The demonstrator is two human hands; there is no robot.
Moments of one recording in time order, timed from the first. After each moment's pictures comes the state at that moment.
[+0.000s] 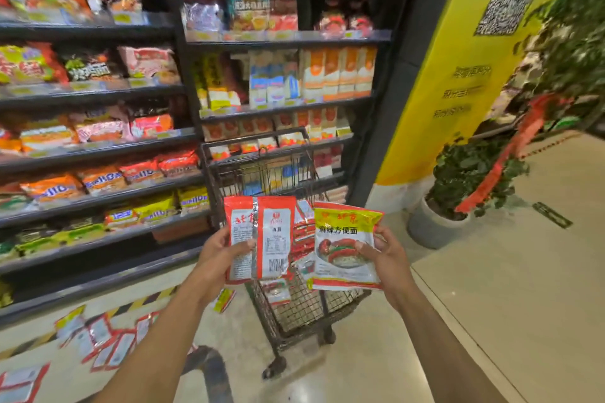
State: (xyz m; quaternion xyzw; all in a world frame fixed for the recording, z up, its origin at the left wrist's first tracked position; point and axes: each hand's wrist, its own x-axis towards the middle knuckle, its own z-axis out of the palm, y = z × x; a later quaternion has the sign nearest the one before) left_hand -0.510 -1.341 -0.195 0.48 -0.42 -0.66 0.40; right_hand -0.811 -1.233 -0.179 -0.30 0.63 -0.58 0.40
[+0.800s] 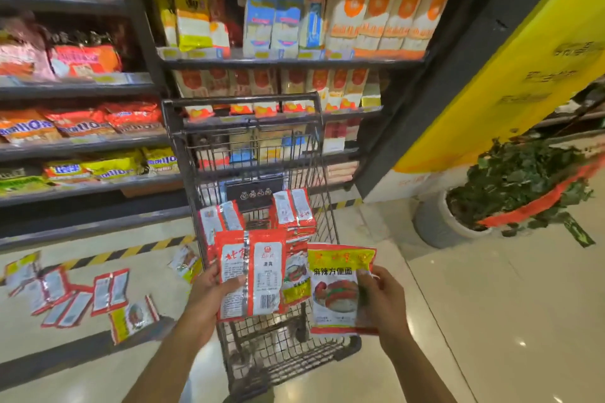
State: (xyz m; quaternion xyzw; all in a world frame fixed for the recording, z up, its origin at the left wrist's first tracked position) left_hand -0.620 -1.500 -0.360 0.57 -0.25 -0.69 0.37; right_hand -0.925 -1.431 -0.297 -0.27 0.75 -0.44 0.41
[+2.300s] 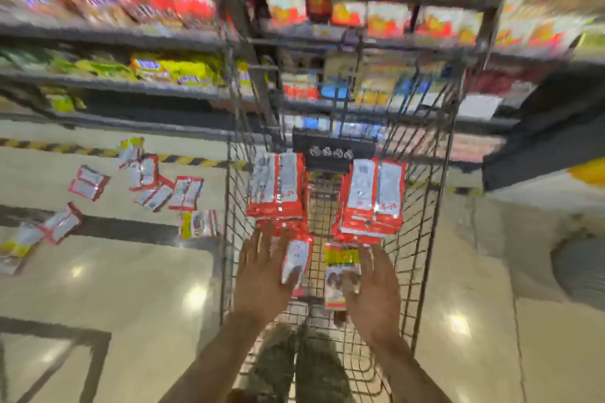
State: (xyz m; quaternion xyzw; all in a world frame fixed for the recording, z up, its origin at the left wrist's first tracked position) left_hand -0.696 -1.550 -0.540 0.75 -0.63 -0.19 0.04; right_hand -0.919 -1.580 -0.538 -0.69 0.68 -0.07 0.23
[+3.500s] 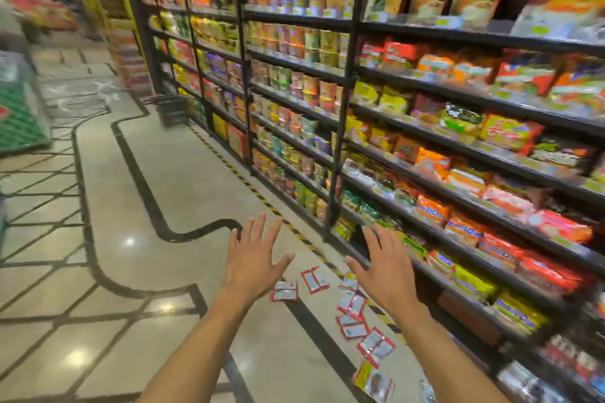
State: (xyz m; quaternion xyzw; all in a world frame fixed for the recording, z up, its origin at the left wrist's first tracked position) left_hand -0.126 -1.064 -0.149 0.94 -0.32 0.07 0.13; right_hand -0.281 -1.293 -0.143 -0.96 0.25 -0.15 0.05
